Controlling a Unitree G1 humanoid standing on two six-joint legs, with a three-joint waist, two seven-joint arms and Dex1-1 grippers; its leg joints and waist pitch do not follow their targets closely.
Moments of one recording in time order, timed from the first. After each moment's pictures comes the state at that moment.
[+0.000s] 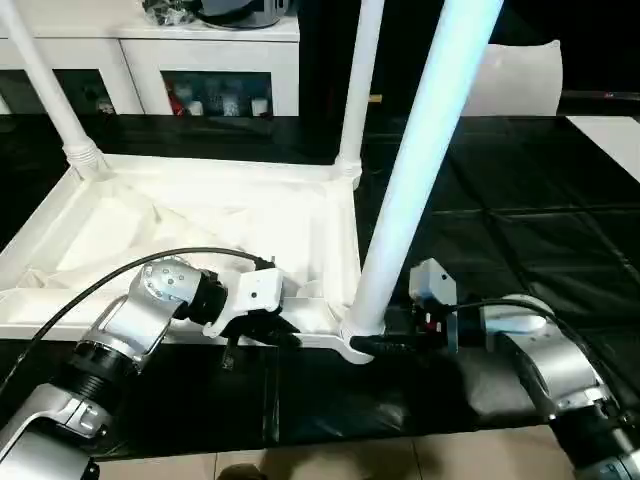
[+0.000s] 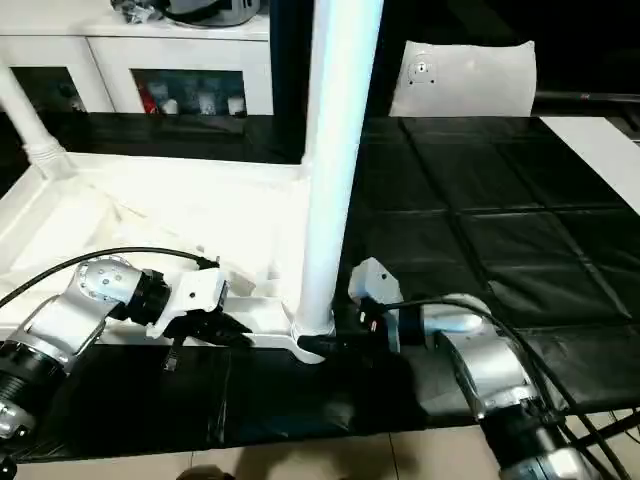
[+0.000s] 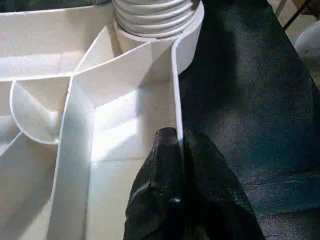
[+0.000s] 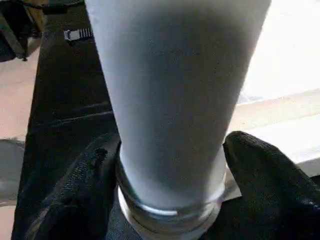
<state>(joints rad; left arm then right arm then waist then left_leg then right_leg) -0.52 0.54 -0.40 0.42 -0.02 -0.02 -1.38 -0.32 -0.43 0.26 0.24 0.22 0.13 1.17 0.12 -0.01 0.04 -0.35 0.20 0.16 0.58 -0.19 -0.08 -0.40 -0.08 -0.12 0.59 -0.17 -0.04</state>
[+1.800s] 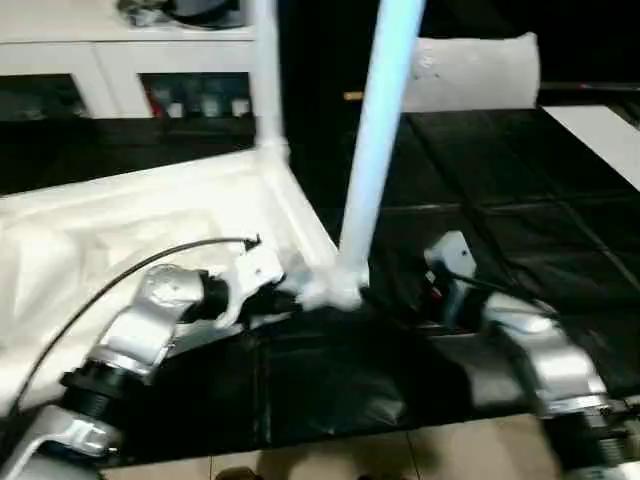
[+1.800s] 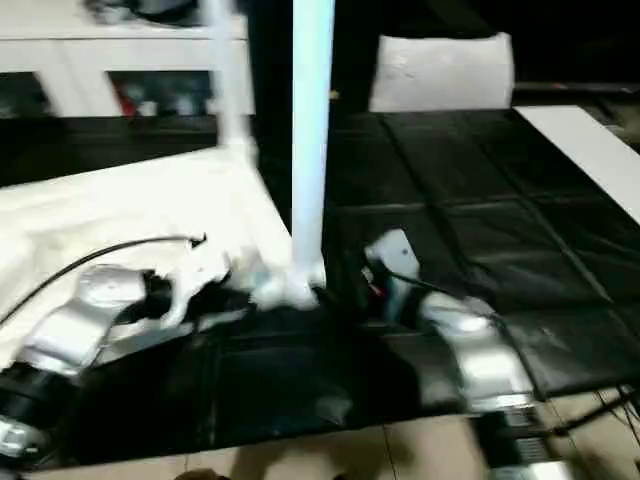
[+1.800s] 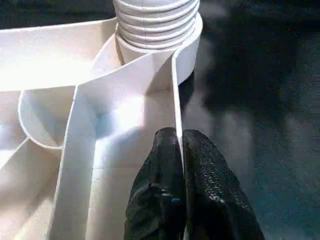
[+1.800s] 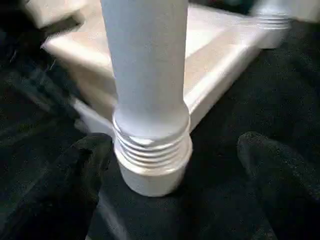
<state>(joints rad) -0.44 0.50 -0.30 0.30 -0.01 0.19 -1.16 -0.27 -0.41 0.13 0.19 0.20 0.18 0.94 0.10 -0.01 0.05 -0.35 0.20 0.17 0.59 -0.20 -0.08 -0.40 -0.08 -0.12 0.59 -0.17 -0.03</state>
